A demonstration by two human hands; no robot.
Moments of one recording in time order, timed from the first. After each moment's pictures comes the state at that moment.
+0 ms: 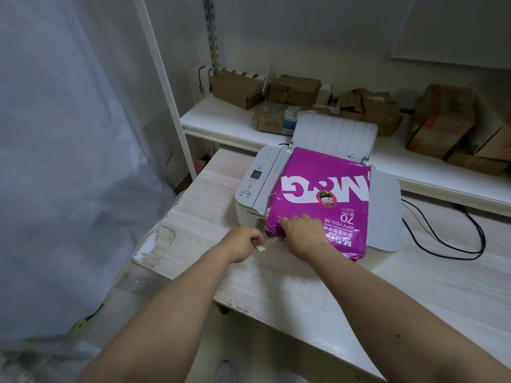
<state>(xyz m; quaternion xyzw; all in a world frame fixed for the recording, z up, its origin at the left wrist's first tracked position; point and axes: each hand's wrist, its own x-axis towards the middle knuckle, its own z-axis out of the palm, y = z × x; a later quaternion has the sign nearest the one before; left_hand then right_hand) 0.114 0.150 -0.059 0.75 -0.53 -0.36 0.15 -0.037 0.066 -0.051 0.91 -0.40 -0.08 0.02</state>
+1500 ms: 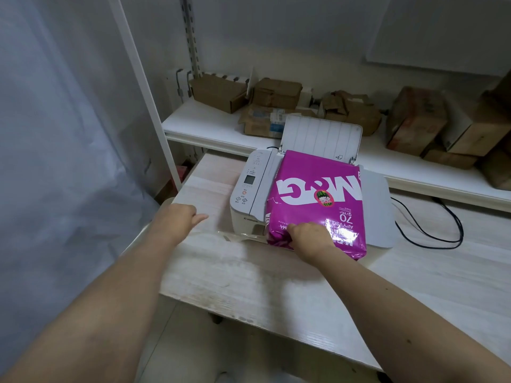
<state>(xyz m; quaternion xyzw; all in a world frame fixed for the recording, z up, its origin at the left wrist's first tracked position) 0.254 0.149 -0.044 0.80 -0.60 -0.04 0.03 -0.039 0.062 -0.060 0.89 -0.45 -0.12 0.01</state>
